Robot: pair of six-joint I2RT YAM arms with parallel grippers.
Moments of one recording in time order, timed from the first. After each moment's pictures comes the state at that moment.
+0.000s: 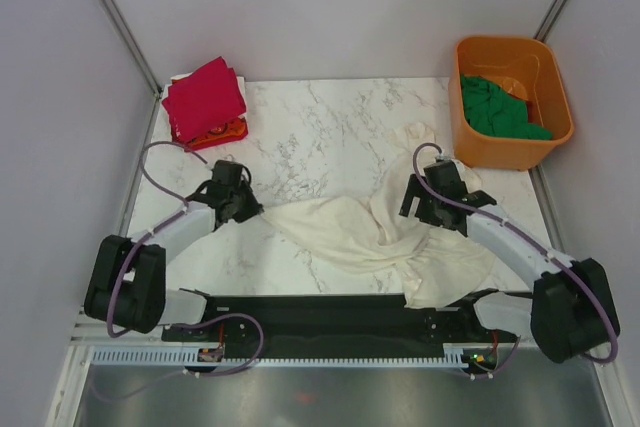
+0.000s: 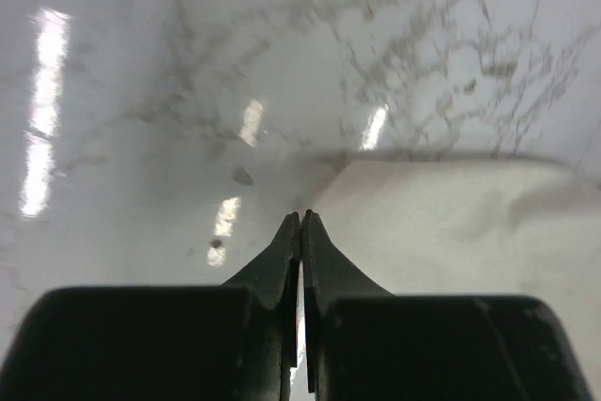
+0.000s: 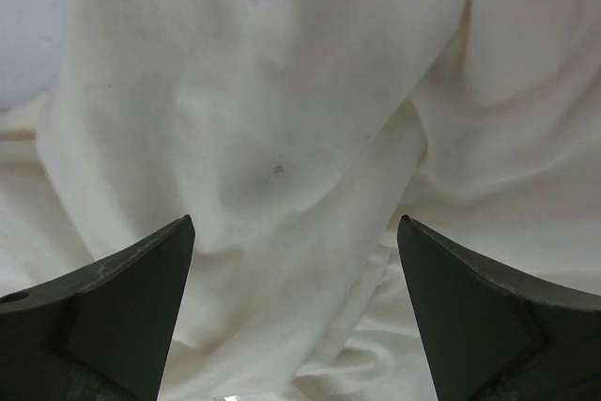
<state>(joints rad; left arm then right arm) -0.31 1.36 0.64 -0.22 0.00 -0.71 0.35 1.17 0.69 -0.48 0.15 0.61</state>
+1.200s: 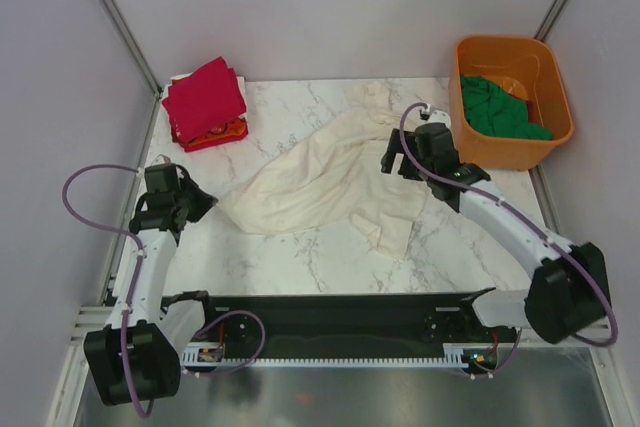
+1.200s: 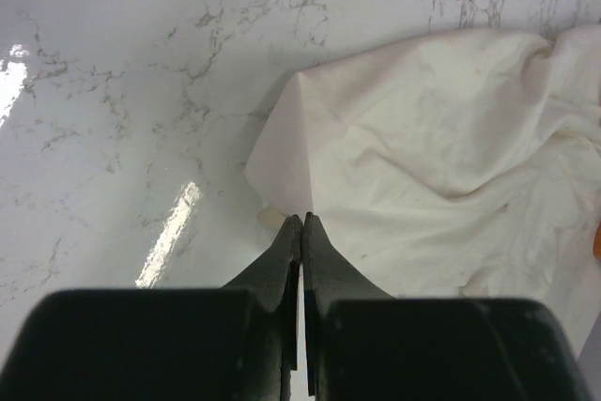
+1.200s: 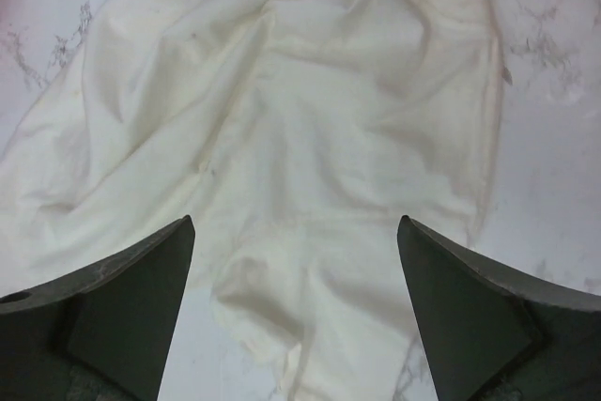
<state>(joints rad) 0.14 0.95 0.67 -0.48 0.11 -0.67 0.42 1.39 1.00 -0.28 0.16 0.49</state>
